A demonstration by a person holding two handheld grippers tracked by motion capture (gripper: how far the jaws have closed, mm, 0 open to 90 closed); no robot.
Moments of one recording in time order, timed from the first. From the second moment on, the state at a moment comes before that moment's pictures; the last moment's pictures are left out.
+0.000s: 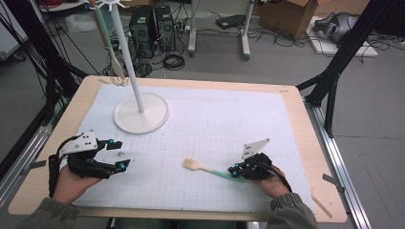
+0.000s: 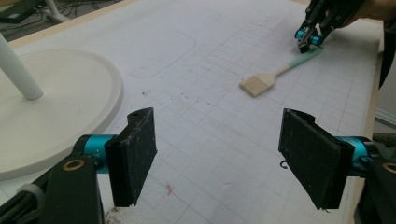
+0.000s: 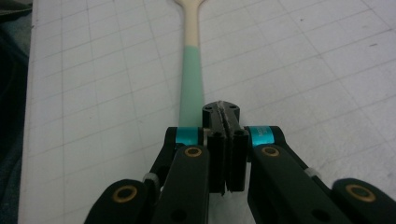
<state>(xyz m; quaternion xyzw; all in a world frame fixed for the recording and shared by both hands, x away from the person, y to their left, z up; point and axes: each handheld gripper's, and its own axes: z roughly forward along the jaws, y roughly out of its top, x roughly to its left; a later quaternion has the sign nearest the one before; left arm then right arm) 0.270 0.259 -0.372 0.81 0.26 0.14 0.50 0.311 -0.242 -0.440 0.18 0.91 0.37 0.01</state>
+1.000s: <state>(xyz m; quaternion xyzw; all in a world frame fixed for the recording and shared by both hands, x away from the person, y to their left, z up) 0.269 0.258 -0.373 0.82 0.26 0.15 0.50 0.292 -0.242 -0.427 0.21 0.86 0.45 0.05</state>
